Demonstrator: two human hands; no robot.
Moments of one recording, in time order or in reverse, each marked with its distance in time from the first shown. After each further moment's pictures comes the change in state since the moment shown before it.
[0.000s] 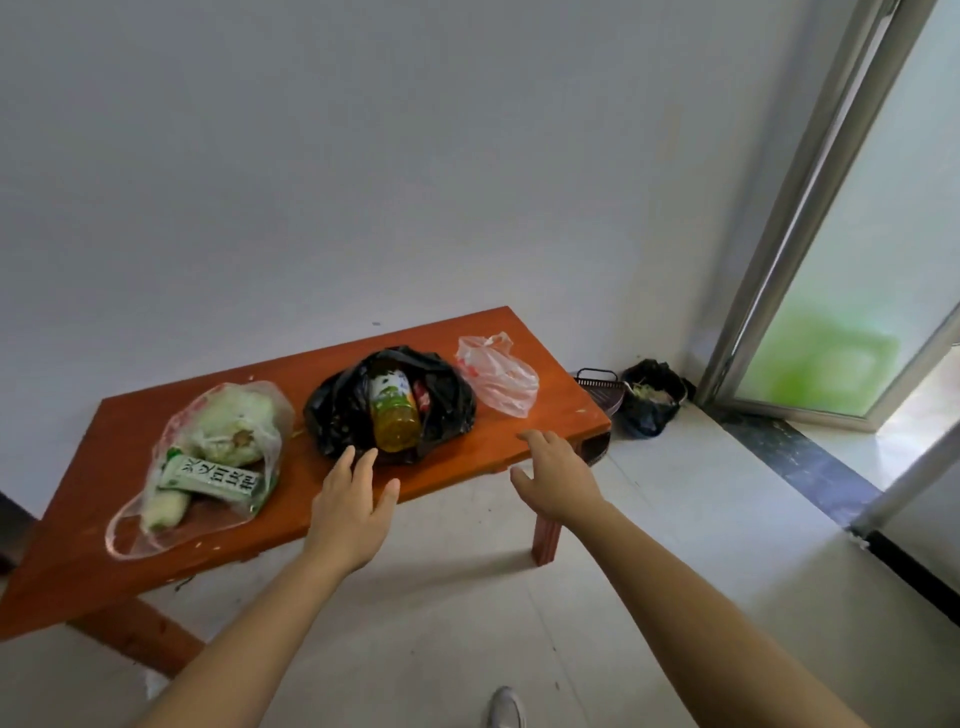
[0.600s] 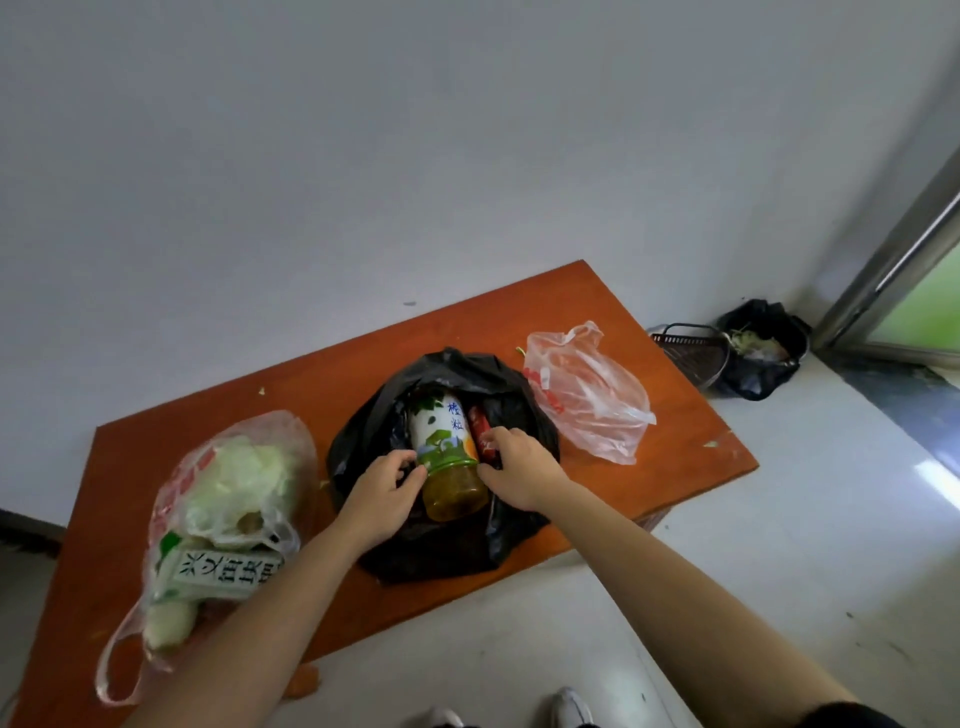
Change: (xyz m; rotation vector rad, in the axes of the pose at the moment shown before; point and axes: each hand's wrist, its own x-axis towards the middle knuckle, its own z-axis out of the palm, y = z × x) left_hand 0.300 -0.068 0.015 -0.192 -0.373 -0.175; right_hand 0.314 -0.063 0.114 0.202 -0.413 -0.032
